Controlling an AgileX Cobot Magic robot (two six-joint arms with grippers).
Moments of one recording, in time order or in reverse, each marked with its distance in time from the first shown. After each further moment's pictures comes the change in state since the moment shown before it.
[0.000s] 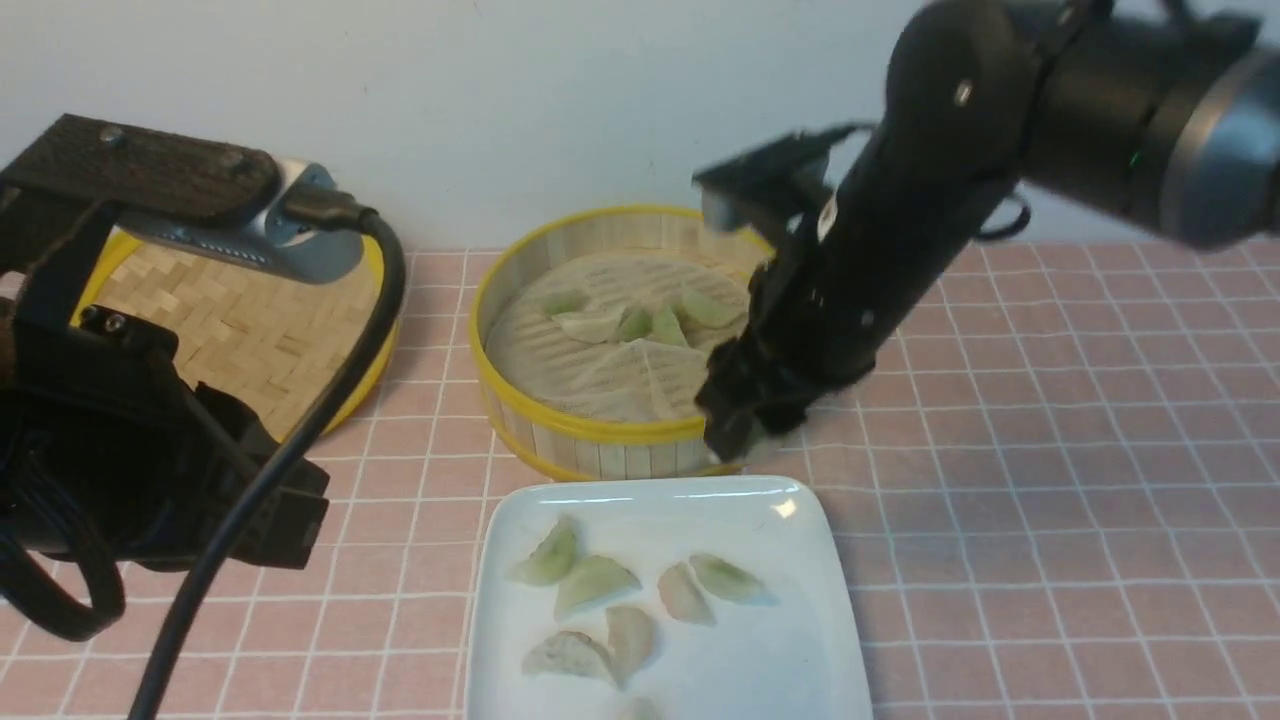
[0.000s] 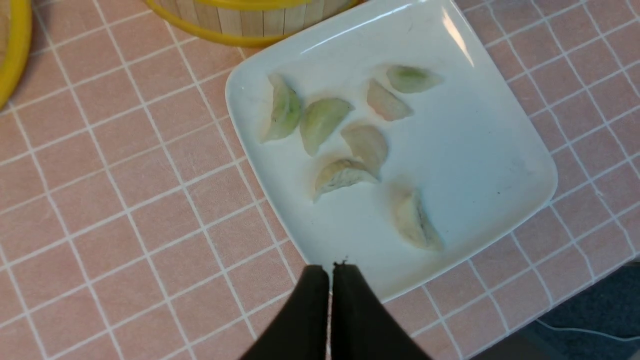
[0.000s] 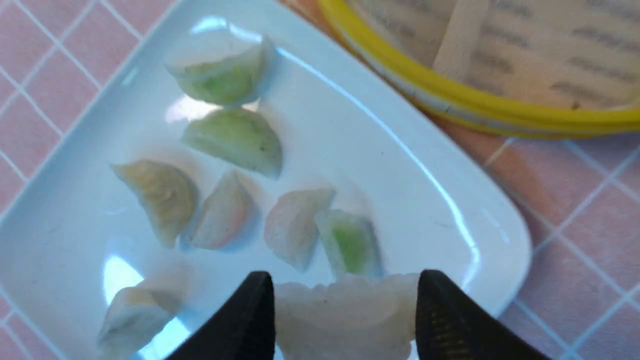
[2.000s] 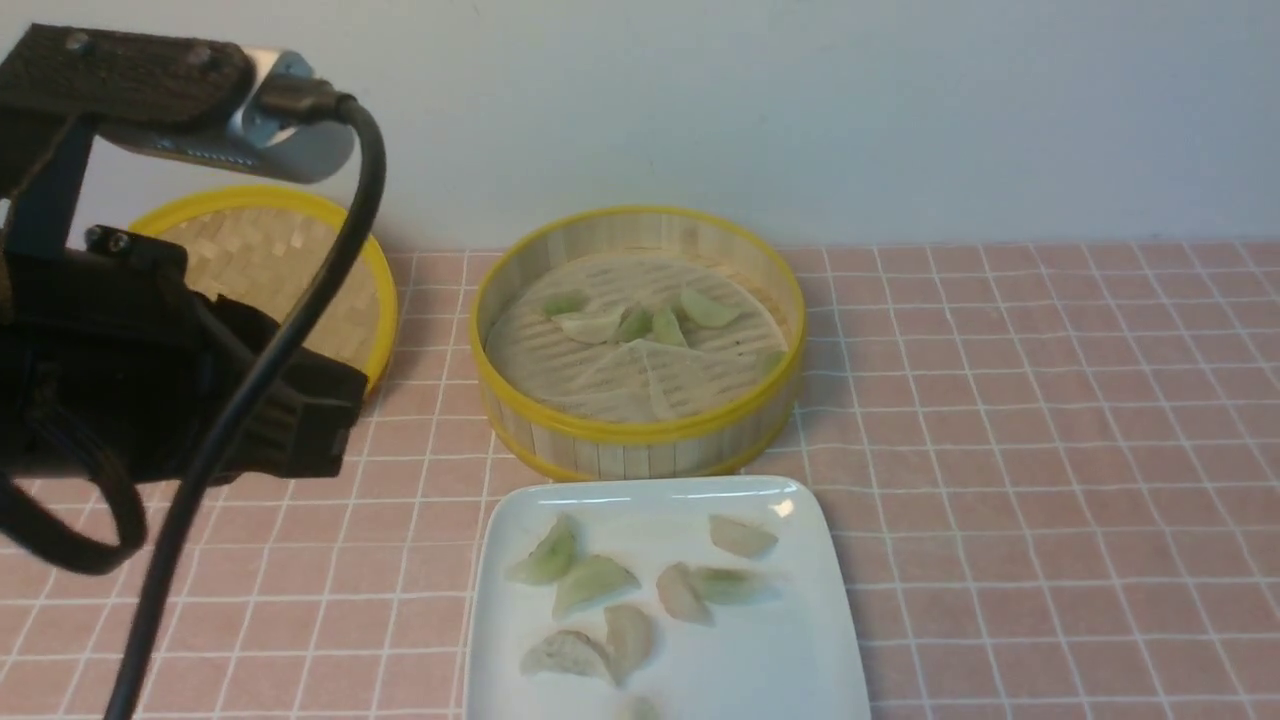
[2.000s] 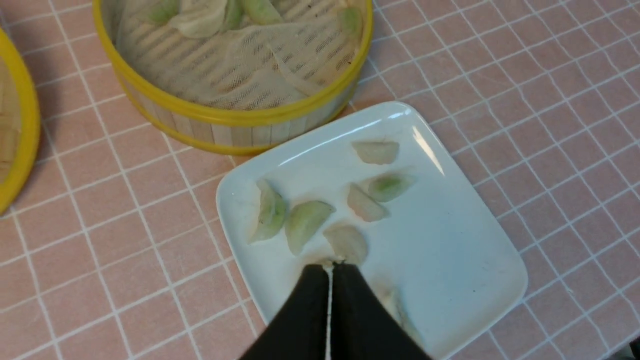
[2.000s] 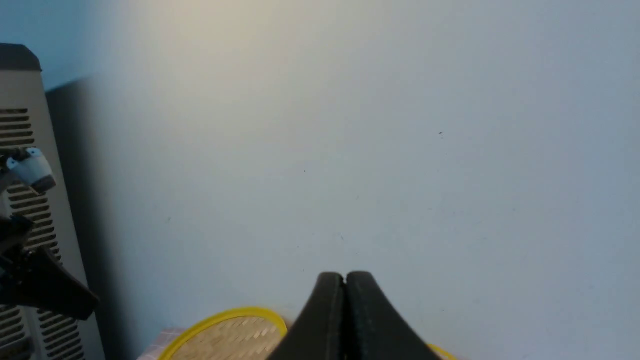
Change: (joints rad) right arm 0.005 -1.893 1.078 -0.400 -0.732 0.577; left arm 0.000 -0.043 0.019 -0.040 -0.187 0.025
